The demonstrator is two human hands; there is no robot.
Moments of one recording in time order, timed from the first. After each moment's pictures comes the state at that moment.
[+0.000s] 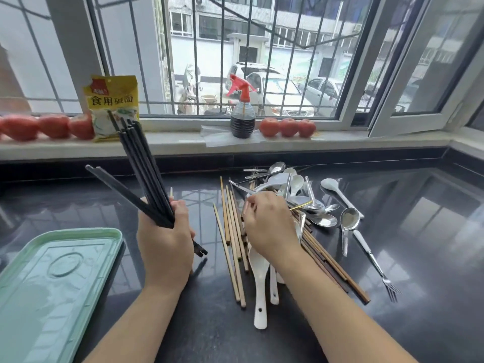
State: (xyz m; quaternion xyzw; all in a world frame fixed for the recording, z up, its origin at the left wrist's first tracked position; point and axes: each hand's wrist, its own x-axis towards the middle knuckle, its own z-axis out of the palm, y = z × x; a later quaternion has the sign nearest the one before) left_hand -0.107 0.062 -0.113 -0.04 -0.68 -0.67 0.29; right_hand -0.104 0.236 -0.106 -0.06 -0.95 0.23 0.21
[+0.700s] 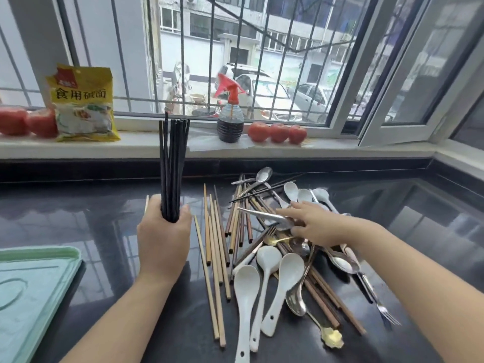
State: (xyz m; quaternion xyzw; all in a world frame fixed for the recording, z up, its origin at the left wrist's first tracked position) left_hand -0.154 0.095 -0.117 -0.05 -0.76 -0.61 0.23; right_hand -0.132 0.396 -0.080 -0.01 -0.99 0.04 -0.14
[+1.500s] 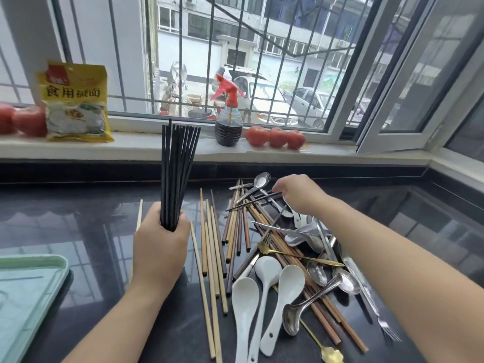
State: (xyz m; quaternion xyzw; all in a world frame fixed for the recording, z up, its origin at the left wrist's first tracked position) left_hand -0.161 0.095 -0.121 -0.07 -0.76 -0.62 0.18; right_hand -0.210 0.396 -0.065 -0.08 -0.99 0.08 0.05
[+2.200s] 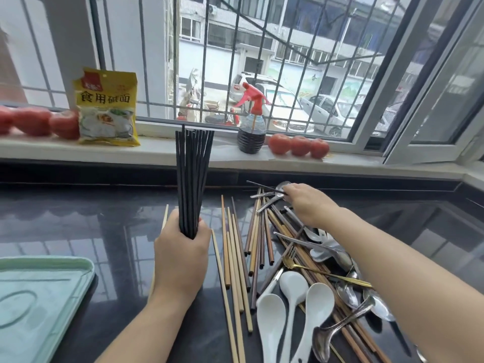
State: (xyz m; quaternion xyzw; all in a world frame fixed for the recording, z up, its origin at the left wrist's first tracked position) left_hand -0.166 0.091 -0.121 -0.04 -0.75 -0.64 0.17; right_hand -0.248 0.388 -0.090 0.02 -1.00 -0.02 0.07
